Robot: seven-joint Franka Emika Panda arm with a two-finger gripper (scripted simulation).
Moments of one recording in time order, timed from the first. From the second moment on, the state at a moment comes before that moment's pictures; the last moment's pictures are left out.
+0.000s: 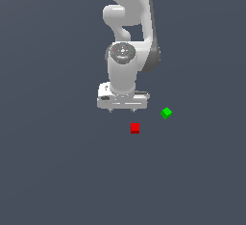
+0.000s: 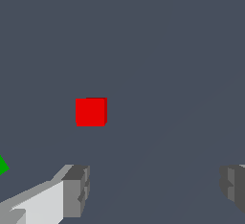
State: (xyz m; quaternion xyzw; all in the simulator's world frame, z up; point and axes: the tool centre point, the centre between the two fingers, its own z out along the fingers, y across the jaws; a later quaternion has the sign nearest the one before) arm -0.014 -0.003 0.148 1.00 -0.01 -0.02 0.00
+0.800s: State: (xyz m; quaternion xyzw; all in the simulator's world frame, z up) arm 0.001 0.037 0.099 1.00 0.00 -0.01 0.00
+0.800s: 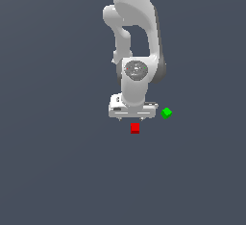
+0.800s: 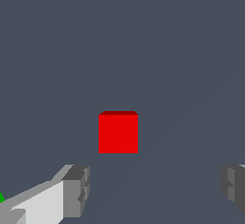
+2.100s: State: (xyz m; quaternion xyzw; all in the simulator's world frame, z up) arm 0.011 0.061 0.023 1.00 0.00 0.00 0.00
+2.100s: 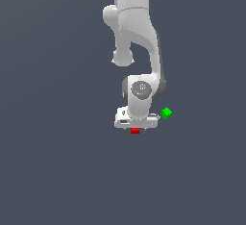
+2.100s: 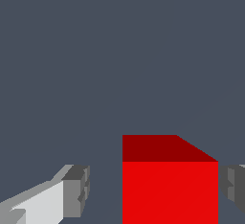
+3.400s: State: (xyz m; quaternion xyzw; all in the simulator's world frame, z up) arm 0.011 0.061 0.061 1.00 0.00 0.00 0.00
